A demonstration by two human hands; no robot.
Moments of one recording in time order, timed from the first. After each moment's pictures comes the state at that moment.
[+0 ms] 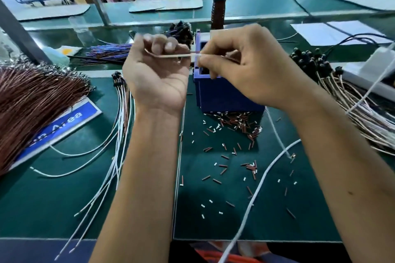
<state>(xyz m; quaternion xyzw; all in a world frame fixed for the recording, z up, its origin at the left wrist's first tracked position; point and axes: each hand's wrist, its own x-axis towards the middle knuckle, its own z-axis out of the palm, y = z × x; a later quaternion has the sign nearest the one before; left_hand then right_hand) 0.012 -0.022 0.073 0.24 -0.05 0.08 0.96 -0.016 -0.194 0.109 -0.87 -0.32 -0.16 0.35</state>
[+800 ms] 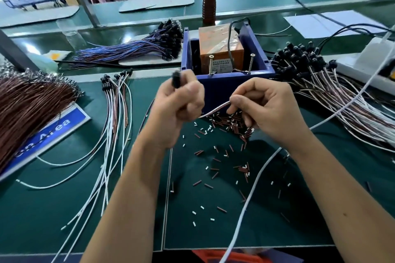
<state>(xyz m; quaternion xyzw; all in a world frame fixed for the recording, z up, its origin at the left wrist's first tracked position) -0.003 -0.031 0.018 0.57 -0.24 -0.07 0.79 -0.015 -0.250 -0.003 -0.73 -0.19 -0.10 0.65</state>
